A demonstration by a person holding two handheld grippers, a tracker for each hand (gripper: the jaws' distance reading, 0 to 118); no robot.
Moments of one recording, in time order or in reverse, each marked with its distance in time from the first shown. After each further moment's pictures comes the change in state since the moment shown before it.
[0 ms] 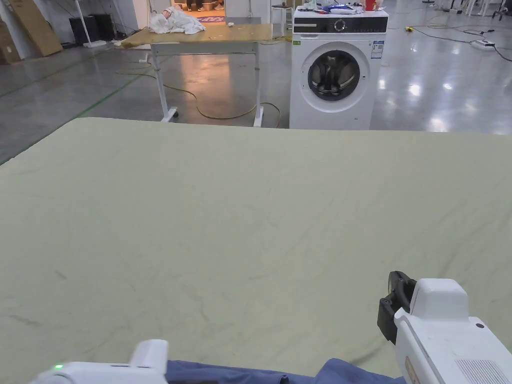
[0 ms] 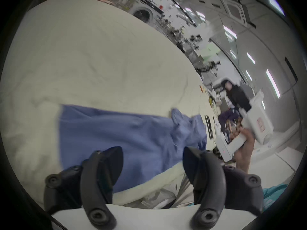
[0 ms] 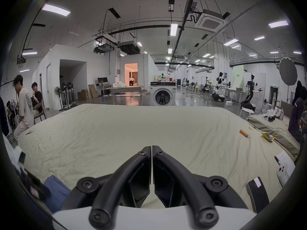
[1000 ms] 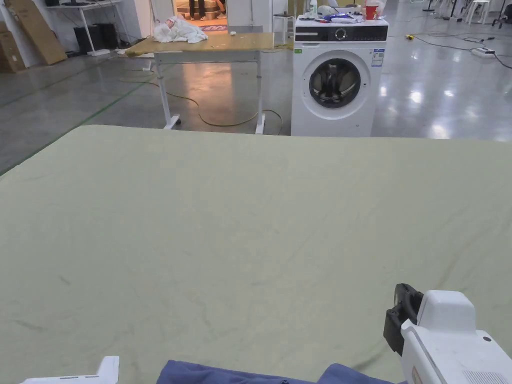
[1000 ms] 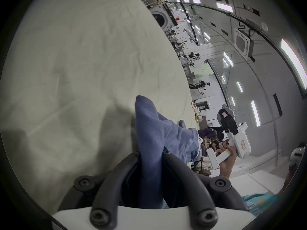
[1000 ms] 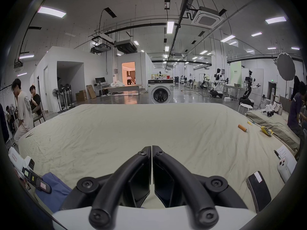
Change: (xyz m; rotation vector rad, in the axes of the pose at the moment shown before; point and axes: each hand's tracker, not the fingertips) left arm -0.102 -0.007 -0.005 0.018 -0.218 0.208; right arm 0.006 -0.005 0.004 -0.018 -0.014 -0.034
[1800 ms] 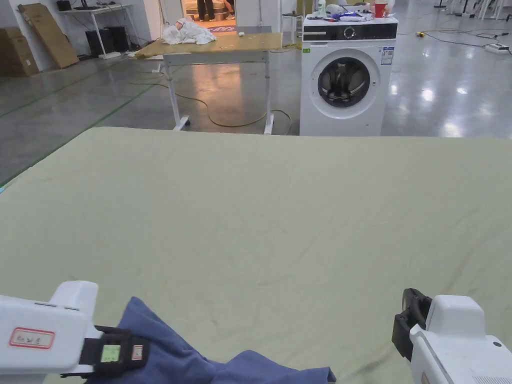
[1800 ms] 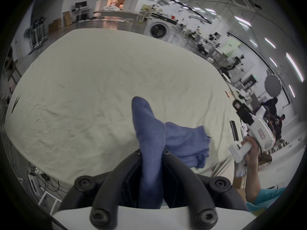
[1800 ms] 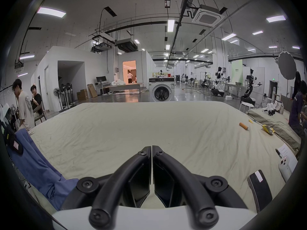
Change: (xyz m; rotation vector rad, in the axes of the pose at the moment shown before) left arm 0.203 0.009 0.056 0.023 0.546 -0.375; right arm 0.005 -0.006 -0.001 -0.015 0.015 -0.003
